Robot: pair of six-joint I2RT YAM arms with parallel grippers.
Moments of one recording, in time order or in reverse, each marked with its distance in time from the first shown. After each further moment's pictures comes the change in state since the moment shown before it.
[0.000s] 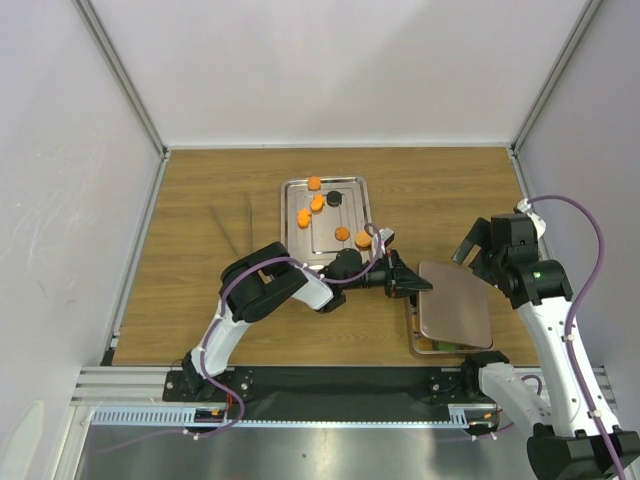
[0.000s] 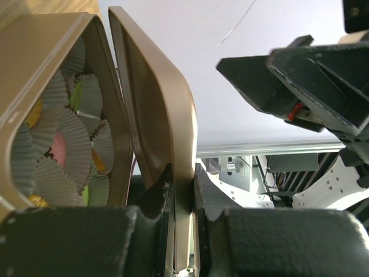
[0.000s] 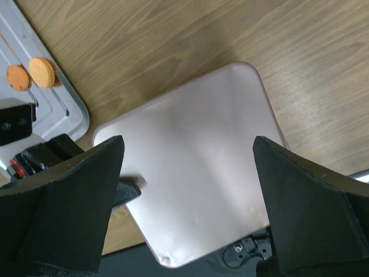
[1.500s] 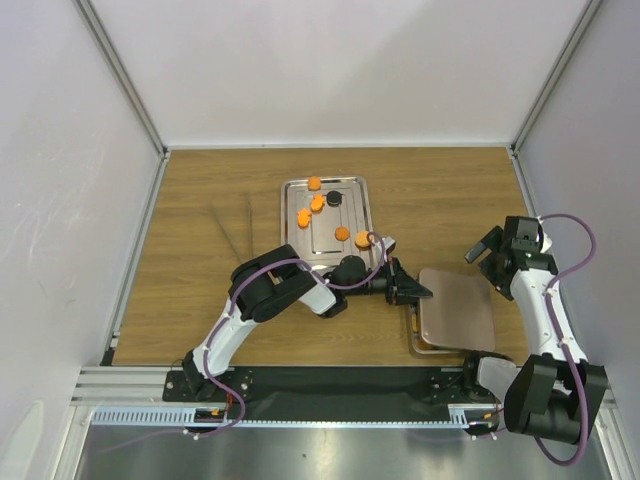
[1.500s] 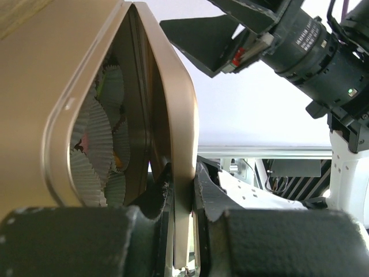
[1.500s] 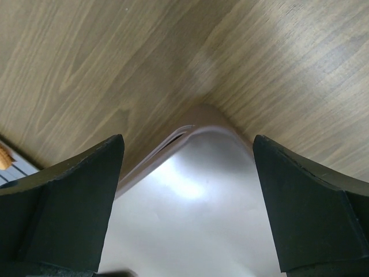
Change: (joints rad) left arm -0.021 0.074 0.014 0.022 -0.011 -0.028; right arm -0.325 0.218 -0.228 0.307 -0.128 0.003
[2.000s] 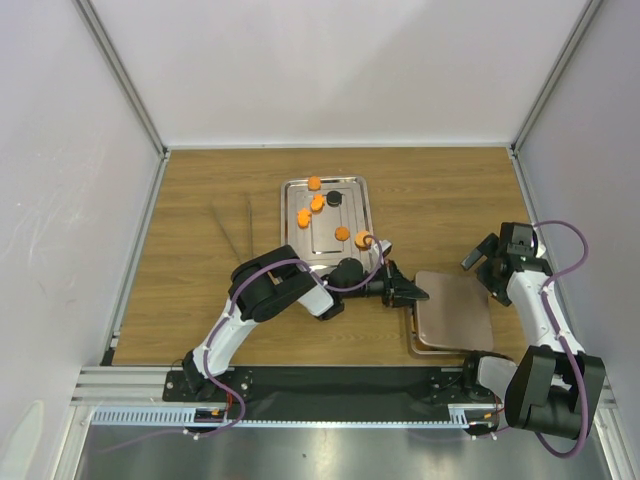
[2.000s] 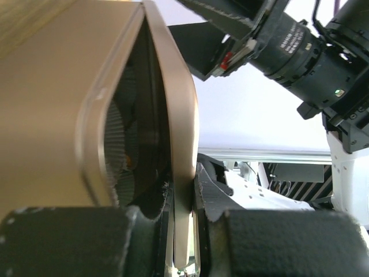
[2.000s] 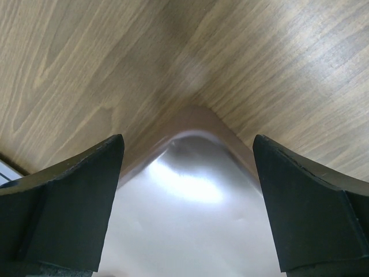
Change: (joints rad) left arm 0.002 0.000 -0.033 0.008 -0.014 0.003; right arm -0.001 0.031 -0.074 0.059 -0.012 -0.010
